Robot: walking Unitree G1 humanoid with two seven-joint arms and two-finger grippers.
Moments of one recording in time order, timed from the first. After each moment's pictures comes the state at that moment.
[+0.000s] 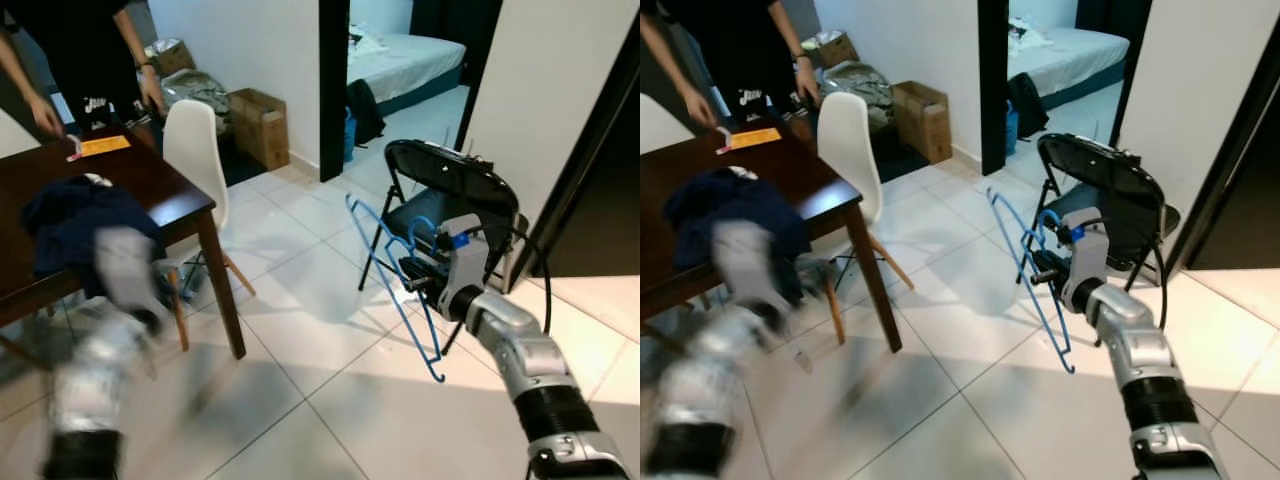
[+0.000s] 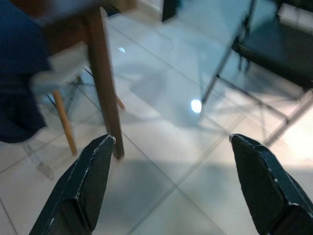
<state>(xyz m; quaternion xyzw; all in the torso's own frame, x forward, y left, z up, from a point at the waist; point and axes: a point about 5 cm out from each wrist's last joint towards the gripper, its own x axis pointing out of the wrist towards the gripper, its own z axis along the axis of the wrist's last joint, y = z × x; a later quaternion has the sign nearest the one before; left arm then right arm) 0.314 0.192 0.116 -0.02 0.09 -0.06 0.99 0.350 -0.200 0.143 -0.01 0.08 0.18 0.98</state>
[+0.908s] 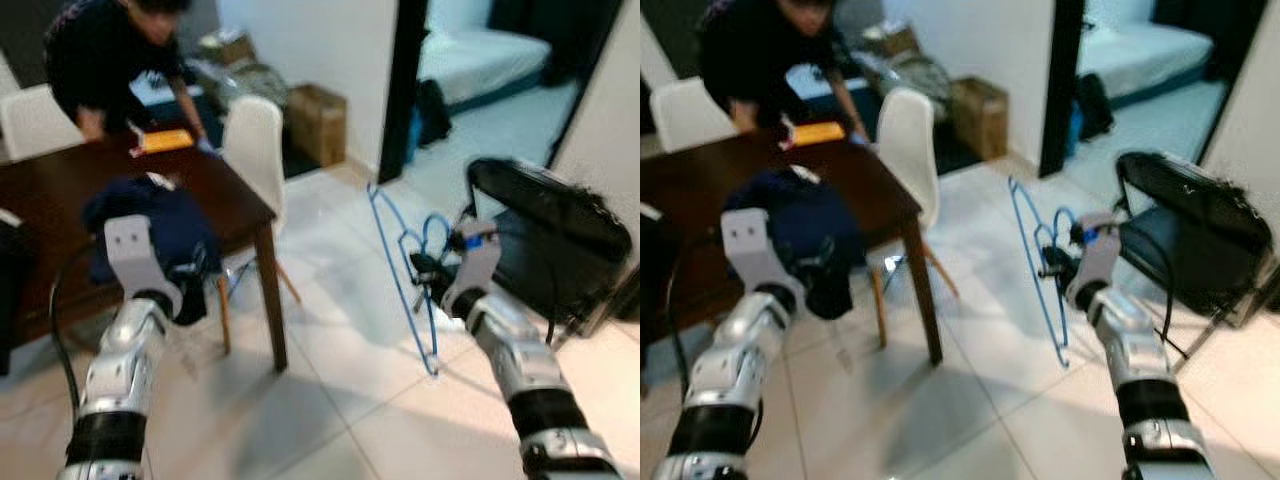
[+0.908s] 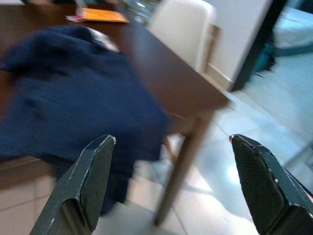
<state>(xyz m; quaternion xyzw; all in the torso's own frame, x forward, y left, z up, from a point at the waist) 0.331 0.218 0.152 -0.09 -0.02 0.05 0.99 0.355 -0.206 0.150 0.03 0.03 0.15 0.99</state>
